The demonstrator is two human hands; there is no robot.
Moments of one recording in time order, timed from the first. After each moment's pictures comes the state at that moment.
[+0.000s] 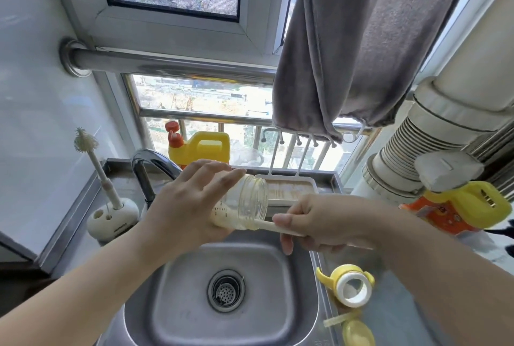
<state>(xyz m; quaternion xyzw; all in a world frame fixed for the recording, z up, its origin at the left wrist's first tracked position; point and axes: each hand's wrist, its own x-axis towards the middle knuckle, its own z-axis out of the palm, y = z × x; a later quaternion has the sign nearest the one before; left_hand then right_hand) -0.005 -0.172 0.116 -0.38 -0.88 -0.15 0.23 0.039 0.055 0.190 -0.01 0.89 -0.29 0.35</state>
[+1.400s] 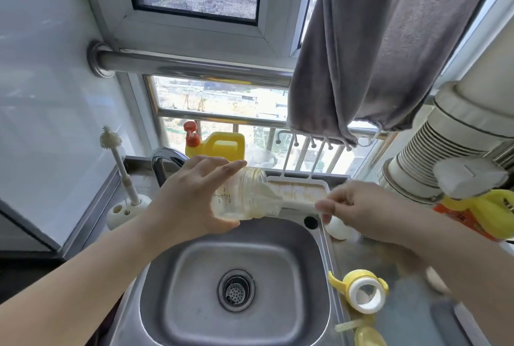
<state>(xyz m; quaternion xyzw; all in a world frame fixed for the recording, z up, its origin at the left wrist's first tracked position) -0.007 -0.193 0.124 -0.34 -0.91 -0.19 0.17 0.044 0.074 0.198 0.02 0.96 -0.20 0.17</state>
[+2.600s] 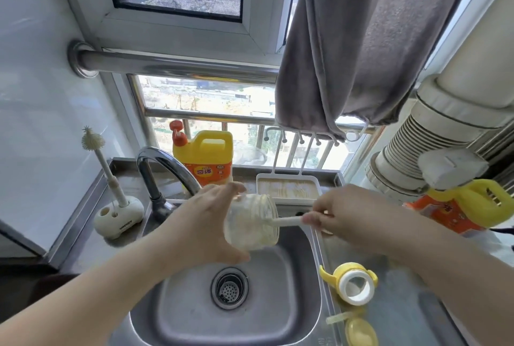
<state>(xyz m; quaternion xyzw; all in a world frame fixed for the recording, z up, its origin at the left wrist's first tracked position) 0.025 -0.154 0.127 -0.28 -0.93 -0.23 -0.03 0.056 0.068 0.199 -0.05 0.98 -0.07 0.17</state>
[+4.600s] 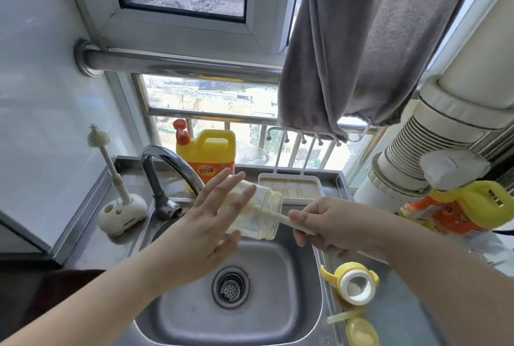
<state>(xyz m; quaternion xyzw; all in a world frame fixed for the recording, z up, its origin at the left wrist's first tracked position) 0.031 -0.172 0.100 -0.38 -0.90 -0.20 0.11 0.058 0.058 0.187 0.05 0.84 -0.40 0.36</state>
